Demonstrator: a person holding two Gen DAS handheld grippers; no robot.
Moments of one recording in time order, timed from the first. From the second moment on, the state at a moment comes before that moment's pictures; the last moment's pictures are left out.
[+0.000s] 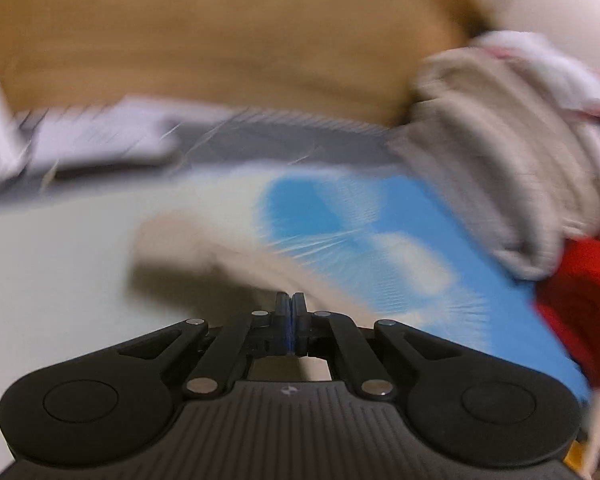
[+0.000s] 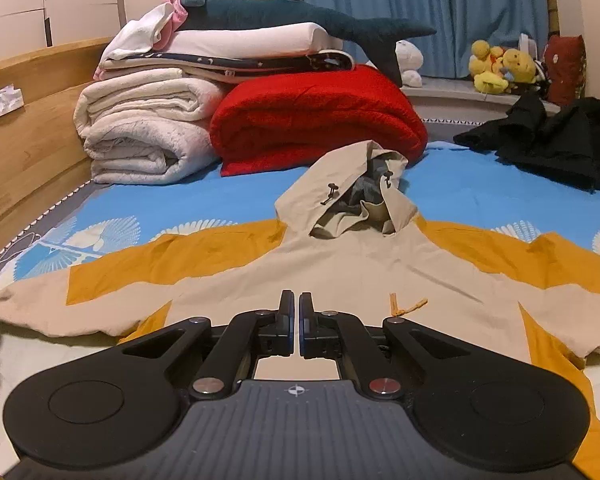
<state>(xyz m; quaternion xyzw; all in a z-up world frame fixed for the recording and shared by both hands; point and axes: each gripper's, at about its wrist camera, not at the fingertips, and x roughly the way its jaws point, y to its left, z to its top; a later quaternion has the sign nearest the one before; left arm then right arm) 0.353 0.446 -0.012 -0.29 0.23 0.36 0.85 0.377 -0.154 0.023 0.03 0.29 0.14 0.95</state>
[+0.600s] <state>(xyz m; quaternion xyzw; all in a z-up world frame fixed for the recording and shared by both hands) 0.405 0.020 0.037 -0.09 0.33 -0.18 0.92 0.366 -0.205 0.016 0.07 0.33 0.09 0.94</state>
